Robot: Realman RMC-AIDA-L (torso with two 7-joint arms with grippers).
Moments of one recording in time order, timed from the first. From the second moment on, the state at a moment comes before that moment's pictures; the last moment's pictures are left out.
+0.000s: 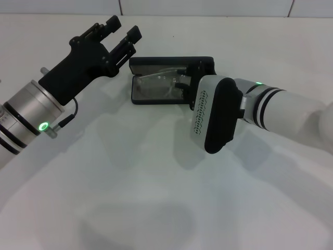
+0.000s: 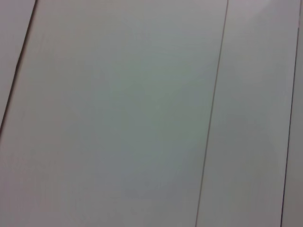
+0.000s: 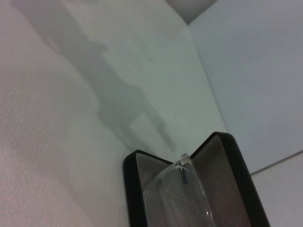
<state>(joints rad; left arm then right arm) -0.44 -2.09 1.24 0.31 0.78 1.37 -0.81 0.68 2.03 -2.34 -0.88 -1.27 0.06 1.01</state>
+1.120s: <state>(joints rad) -0.44 -2.09 1.25 0.31 0.78 1.37 -0.81 0.69 2.03 -2.38 -0.91 -1.24 0.12 1.00</state>
